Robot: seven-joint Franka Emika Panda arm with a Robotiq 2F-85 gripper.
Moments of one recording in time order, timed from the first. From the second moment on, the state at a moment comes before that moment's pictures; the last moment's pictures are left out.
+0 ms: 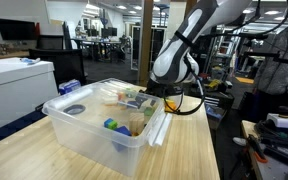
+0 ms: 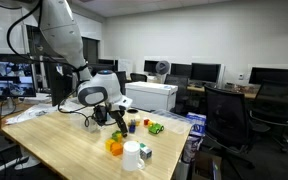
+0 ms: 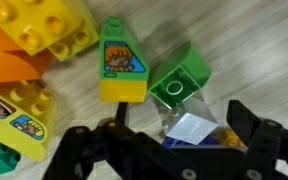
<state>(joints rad) -0.31 0.55 0.12 -2.22 0.26 3.08 0.00</state>
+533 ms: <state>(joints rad) -0.31 0.58 0.12 -2.14 0.24 3.09 0.00</state>
